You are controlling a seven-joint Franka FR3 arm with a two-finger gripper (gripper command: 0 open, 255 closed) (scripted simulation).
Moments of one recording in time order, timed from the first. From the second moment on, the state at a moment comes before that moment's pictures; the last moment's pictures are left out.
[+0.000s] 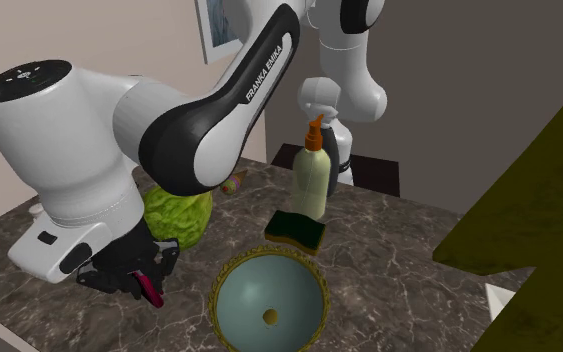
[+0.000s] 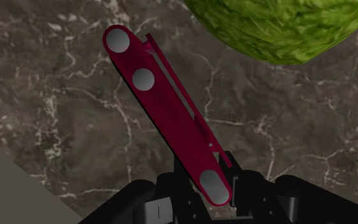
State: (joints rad) arm -0.09 0.37 -0.26 -1.70 0.07 2.05 -1.07
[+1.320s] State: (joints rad) arm -0.10 0.32 -0.27 -1.52 0.05 1.81 -1.06
